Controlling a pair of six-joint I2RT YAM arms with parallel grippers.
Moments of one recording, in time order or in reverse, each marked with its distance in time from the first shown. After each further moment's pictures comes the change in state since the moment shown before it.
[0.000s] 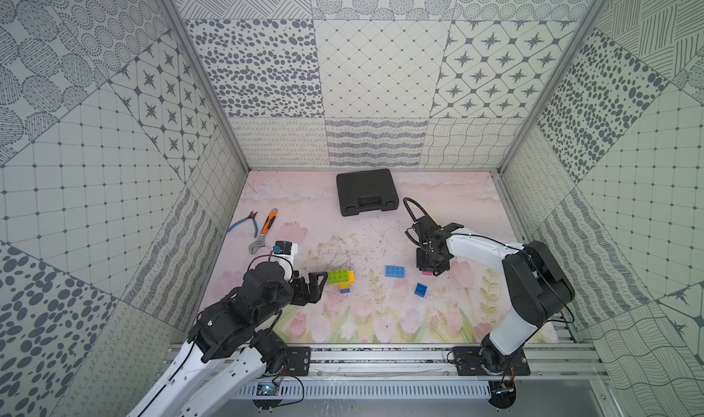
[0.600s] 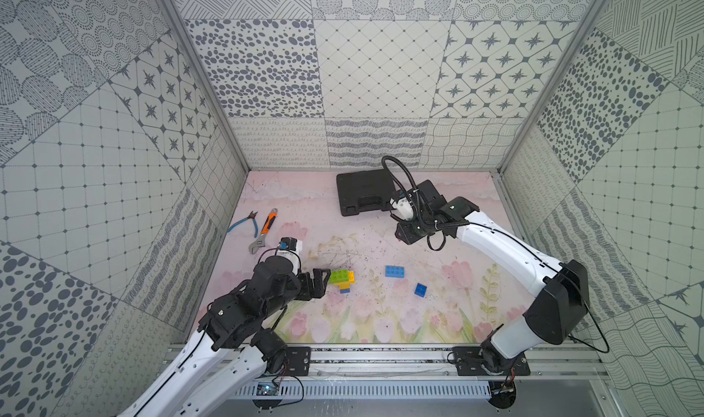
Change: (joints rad) left arm 0.000 0.101 0.013 0.031 -0.022 -0.029; right arm 0.135 -0.108 0.448 -0.142 -0.209 -0.581
